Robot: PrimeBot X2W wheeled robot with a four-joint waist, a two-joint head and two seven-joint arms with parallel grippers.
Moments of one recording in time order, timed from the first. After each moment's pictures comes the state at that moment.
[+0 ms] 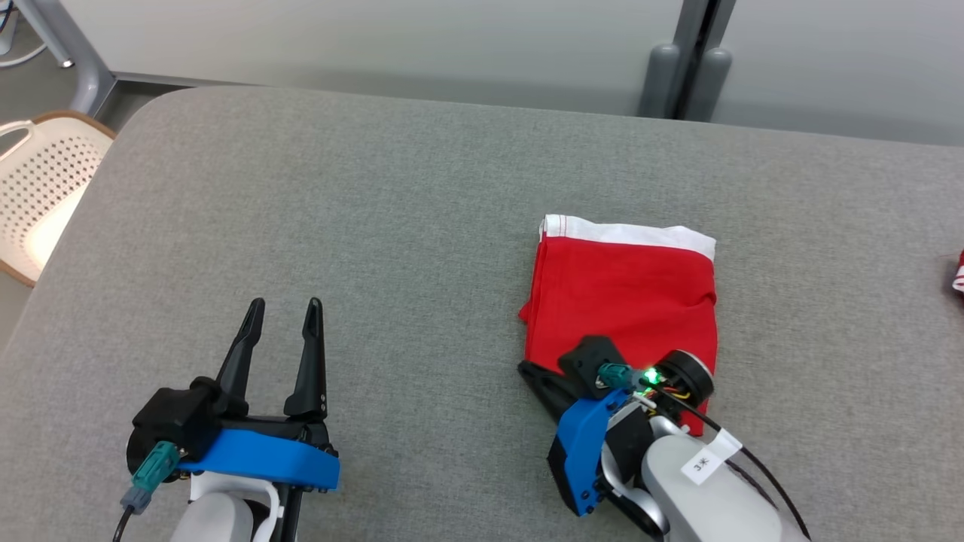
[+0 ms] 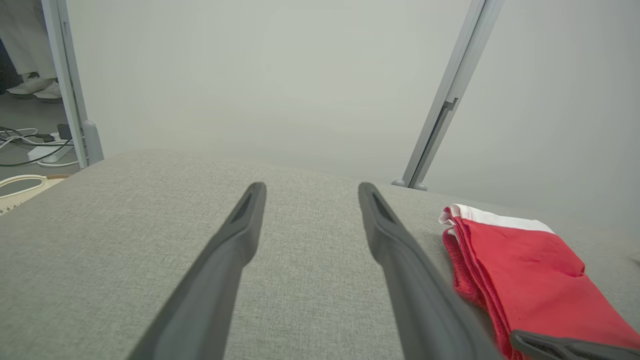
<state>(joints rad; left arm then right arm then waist) -0.16 0.13 -0.18 0.25 -0.38 -0.13 -0.26 -0.50 -0.05 0.58 0.62 0.18 0.13 0.09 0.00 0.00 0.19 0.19</state>
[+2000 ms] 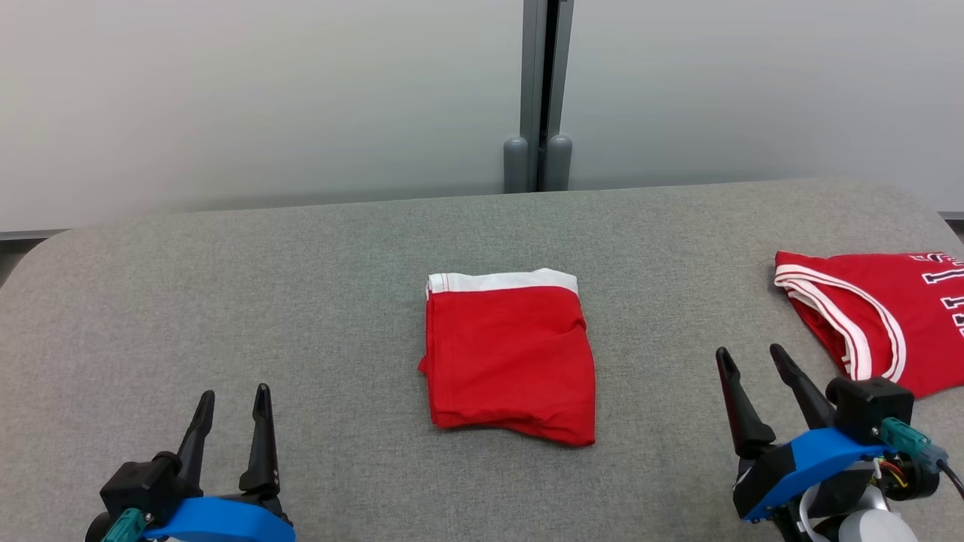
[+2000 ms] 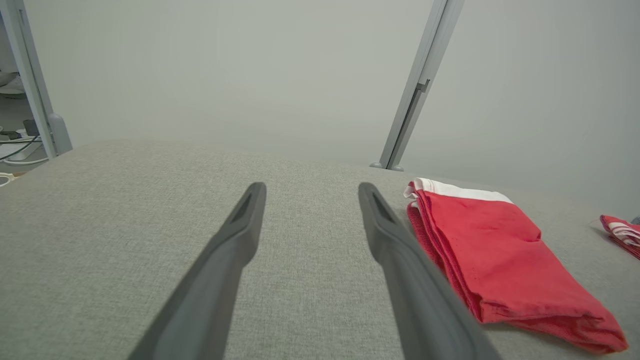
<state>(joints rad) -0.03 0.15 -0.08 0.32 -0.36 -0.11 -0.24 -0.09 -0.05 -0.03 0.16 0.18 0.13 0.03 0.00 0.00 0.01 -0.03</state>
